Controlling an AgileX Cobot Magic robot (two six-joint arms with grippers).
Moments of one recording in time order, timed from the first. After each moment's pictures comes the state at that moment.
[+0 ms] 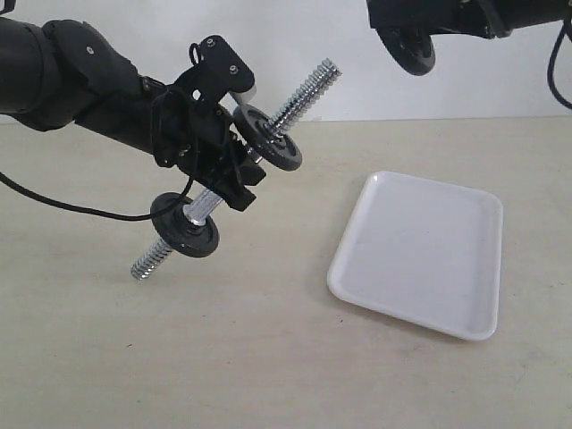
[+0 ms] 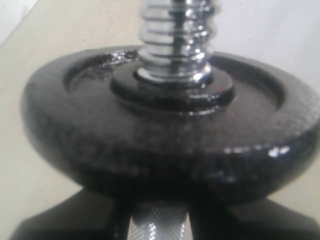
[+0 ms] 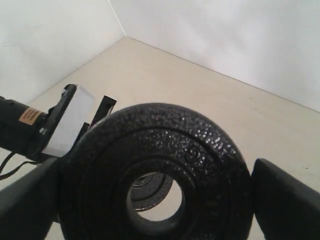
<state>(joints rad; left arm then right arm) -0.03 1.81 -1.22 -0.72 0.39 1.20 -0.44 1.65 -1.33 1.33 1.09 -1.30</state>
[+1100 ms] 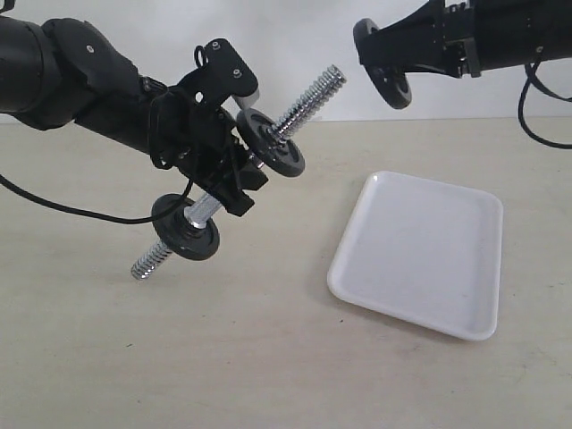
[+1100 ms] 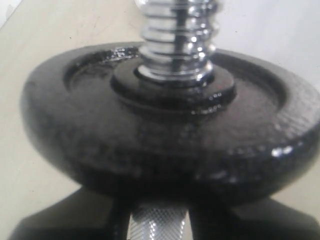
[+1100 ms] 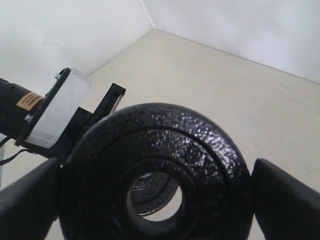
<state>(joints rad) -0.03 1.81 -1.22 -0.72 0.42 1.23 -0.44 1.80 -1.33 1.42 1.19 -1.43</state>
